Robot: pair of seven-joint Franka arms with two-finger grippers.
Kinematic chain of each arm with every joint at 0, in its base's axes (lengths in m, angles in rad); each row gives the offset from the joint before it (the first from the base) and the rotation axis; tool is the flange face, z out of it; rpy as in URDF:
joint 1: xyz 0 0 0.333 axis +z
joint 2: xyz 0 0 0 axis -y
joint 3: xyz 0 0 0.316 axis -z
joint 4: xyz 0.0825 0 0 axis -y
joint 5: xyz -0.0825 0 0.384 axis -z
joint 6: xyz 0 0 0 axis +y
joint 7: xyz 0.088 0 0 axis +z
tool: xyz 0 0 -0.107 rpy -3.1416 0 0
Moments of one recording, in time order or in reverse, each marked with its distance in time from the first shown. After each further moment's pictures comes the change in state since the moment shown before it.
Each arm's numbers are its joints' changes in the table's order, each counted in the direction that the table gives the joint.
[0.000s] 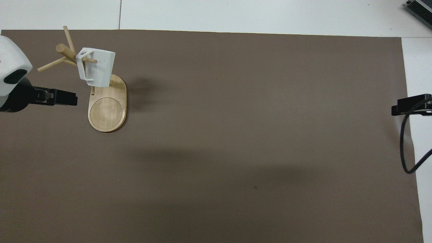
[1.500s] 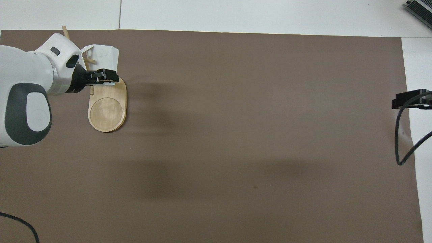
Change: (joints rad) left arm -0.028 -0.181 -0.003 -0.197 0.207 -0.535 0.097; right arm 0.011 -0.010 0.000 -0.017 0.063 -0.081 0.000
